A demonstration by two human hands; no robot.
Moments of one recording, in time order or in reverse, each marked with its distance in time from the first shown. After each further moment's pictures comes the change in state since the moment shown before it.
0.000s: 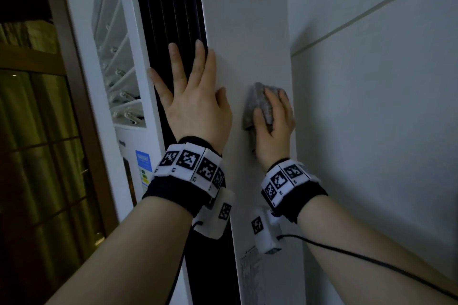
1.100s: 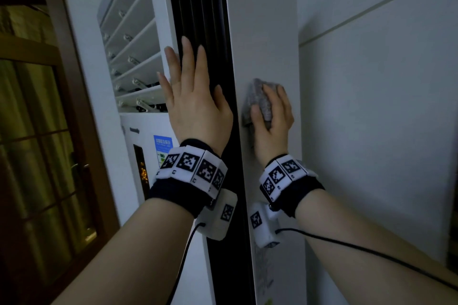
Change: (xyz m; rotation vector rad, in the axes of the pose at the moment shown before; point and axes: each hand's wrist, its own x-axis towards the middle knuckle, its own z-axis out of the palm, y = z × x) left_hand -0.021 -0.034 -0.017 -0.381 0.031 -0.082; right_hand -0.036 -0.026 0.016 -0.015 0.009 -0.044
